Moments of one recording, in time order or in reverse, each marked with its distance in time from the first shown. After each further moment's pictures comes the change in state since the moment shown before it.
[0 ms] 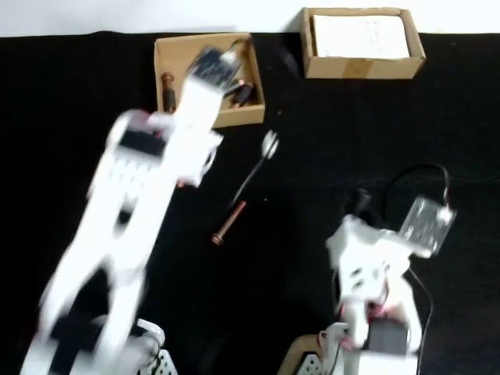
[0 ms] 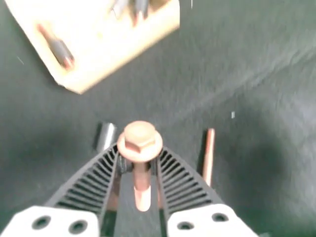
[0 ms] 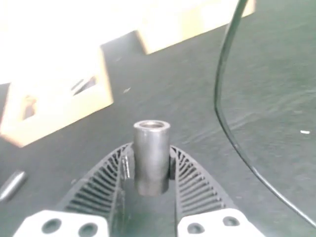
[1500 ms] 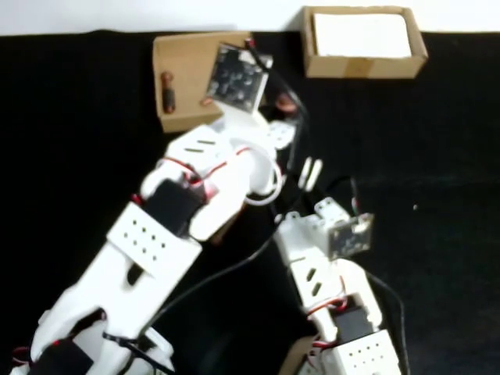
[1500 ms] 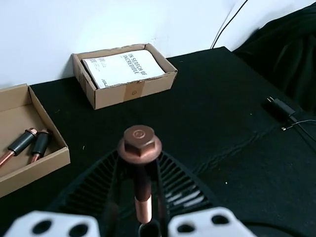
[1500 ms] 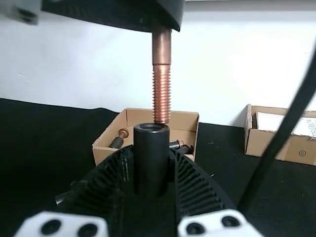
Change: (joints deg) left arm 20.3 -1.1 -3.0 -22.9 24.6; right arm -19.5 9.1 16.9 -52.4 17.2
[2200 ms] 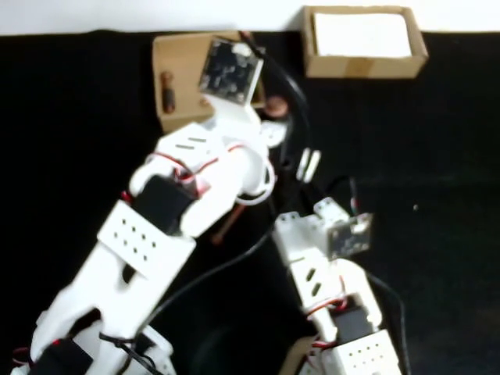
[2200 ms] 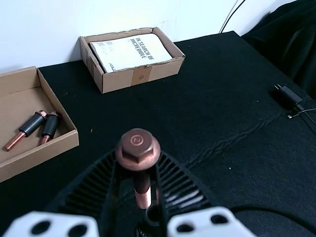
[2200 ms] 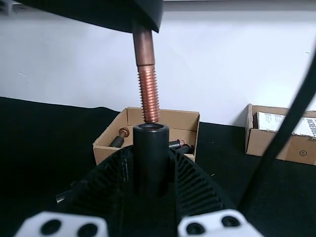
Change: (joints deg) left arm -1.2 0.2 -5.0 9.4 0.1; right arm -0.1 0.0 0.0 0.0 0.1
